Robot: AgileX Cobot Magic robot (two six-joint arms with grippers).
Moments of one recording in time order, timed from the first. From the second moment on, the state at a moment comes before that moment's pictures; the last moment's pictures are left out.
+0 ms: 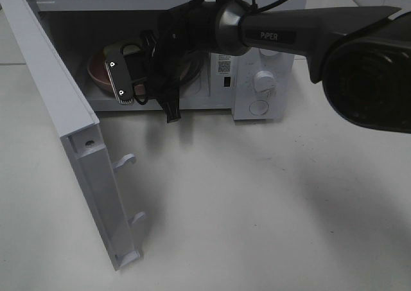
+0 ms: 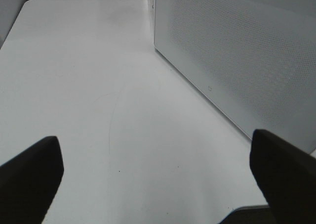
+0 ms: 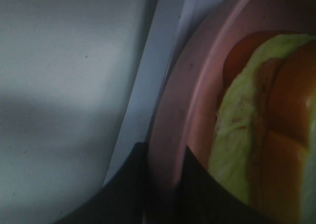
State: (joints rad) left arm -0.05 0.00 -0.51 -0.03 1.07 0.03; right arm 0.66 2.47 -2.04 -0.08 0.52 -1.29
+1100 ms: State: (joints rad) left arm -0.05 0.00 -0.51 -0.03 1.07 0.03; right arm 0.61 2.19 -1.59 0.03 0.36 -1.73
